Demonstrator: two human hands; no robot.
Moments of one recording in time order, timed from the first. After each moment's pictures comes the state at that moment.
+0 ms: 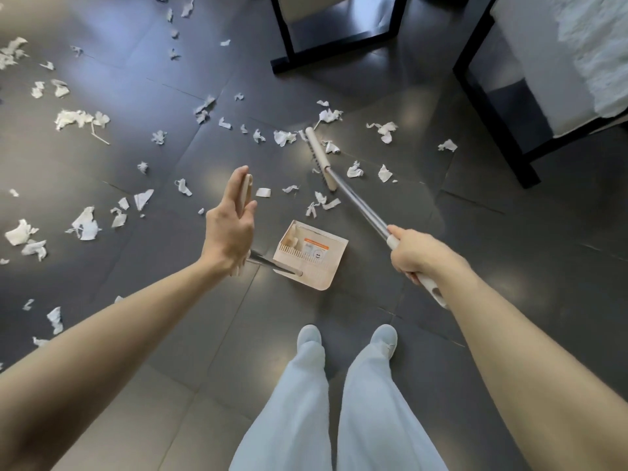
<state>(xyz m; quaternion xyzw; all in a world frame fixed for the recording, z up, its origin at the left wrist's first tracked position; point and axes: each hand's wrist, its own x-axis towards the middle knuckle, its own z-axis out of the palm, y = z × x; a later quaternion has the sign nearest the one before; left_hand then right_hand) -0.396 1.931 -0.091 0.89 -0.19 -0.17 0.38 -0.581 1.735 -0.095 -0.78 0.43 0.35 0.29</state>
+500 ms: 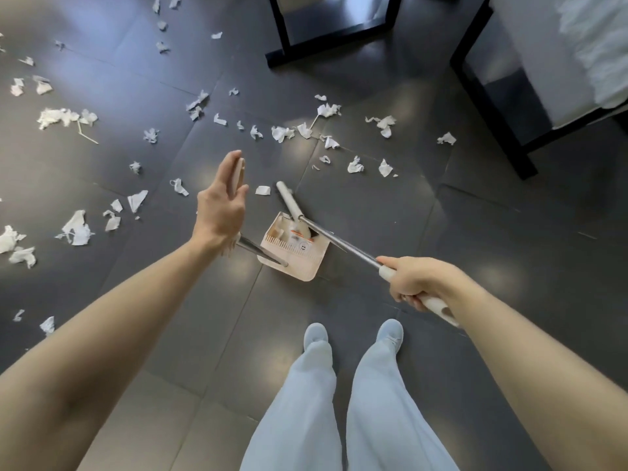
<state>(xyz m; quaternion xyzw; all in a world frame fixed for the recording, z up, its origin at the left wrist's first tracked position) -0.312 1.965 -0.118 0.89 -0.21 -0.17 0.37 -0.546 1.794 -0.111 -0.70 0.39 0.47 0.38</state>
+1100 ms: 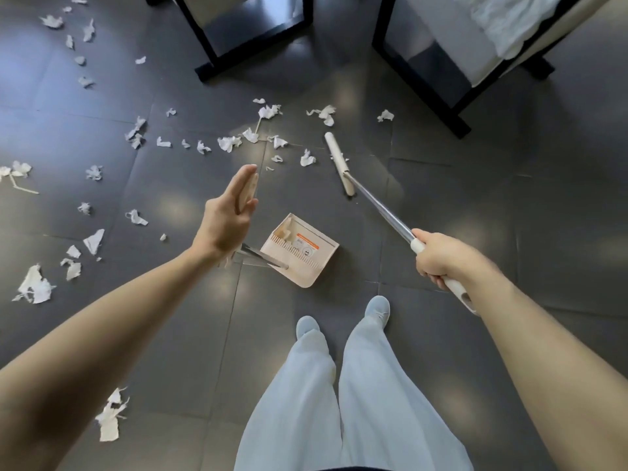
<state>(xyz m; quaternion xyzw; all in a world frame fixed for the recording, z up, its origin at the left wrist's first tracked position) -0.373 1.944 -0.107 0.83 -0.37 -0.25 0.32 -0.656 1.792 -0.091 -0.66 0.59 0.31 0.34</state>
